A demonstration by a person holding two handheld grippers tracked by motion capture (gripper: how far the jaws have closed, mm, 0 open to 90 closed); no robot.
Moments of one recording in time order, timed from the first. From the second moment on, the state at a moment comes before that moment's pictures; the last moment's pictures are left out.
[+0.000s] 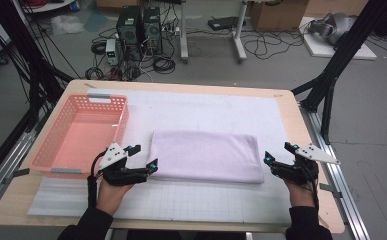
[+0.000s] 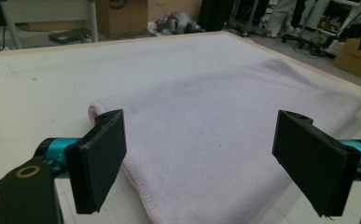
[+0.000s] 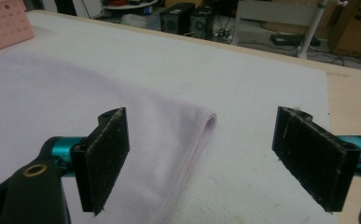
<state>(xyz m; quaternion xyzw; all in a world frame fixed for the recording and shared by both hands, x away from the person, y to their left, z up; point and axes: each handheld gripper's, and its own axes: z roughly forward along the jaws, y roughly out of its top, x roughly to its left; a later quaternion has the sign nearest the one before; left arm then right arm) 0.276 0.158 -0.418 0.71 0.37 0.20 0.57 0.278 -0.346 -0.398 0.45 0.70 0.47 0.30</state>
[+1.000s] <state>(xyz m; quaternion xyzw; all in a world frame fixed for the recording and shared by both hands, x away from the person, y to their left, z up) 0.271 0.151 -0.419 0.72 0.38 0.20 0.55 0.285 -0.338 -0.400 0.45 0.70 0.48 0.27</state>
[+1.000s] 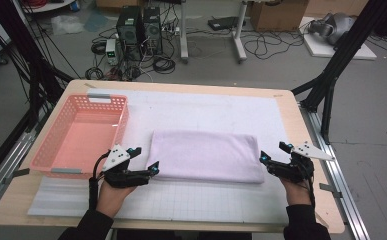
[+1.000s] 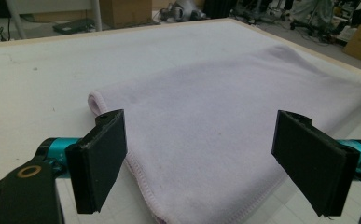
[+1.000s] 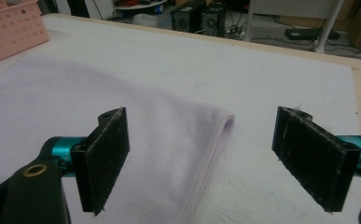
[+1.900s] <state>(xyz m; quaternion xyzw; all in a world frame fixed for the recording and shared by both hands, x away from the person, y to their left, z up) 0.282 0.151 -0.443 0.75 0.47 0.15 0.43 0.290 -0.328 -0.406 0.44 0.72 0.47 0.26</state>
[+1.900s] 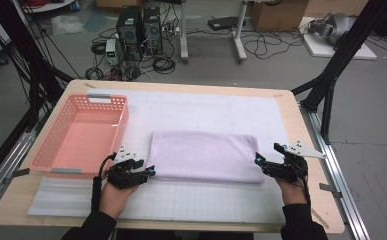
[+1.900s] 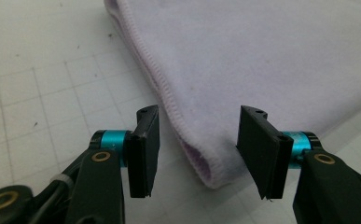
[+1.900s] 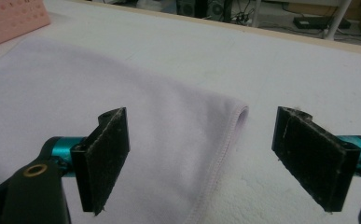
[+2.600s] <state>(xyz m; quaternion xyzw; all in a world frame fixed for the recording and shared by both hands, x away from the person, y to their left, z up) 0.284 0.148 -0.450 0.77 0.46 0.12 0.43 0.291 -0.327 -0.408 0.45 0.72 0.46 0.25</state>
